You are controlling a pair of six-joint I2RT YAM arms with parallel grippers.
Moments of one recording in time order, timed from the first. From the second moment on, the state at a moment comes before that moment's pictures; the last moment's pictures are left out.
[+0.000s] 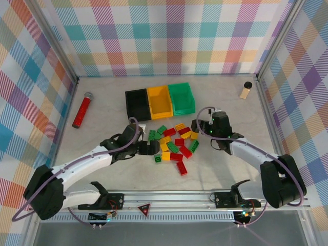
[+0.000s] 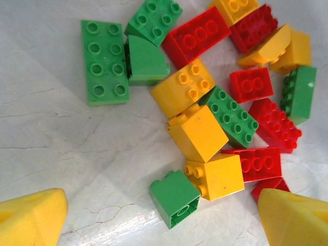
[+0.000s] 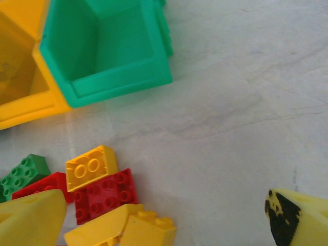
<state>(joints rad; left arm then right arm) -0.72 1.20 0.69 -0.39 0.04 -0.58 0.39 1.30 0.60 0.06 0.01 0.42</state>
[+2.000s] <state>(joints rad) -0.62 1.75 1.06 -0.51 -0.10 -0.59 0.41 1.37 0.63 0.03 0.09 0.45</state>
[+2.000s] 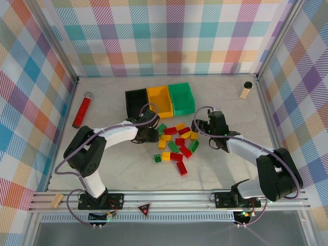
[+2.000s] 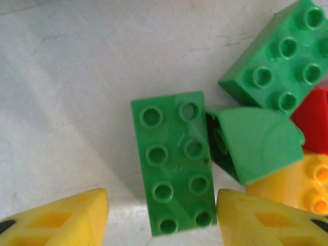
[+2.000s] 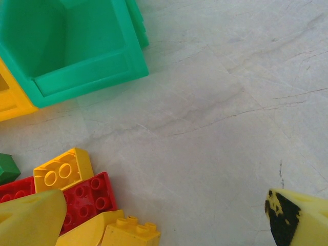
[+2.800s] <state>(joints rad) -0.51 1.61 1.23 -0.60 -0.16 -0.47 0.41 1.38 0.65 0.01 0.09 0.45</state>
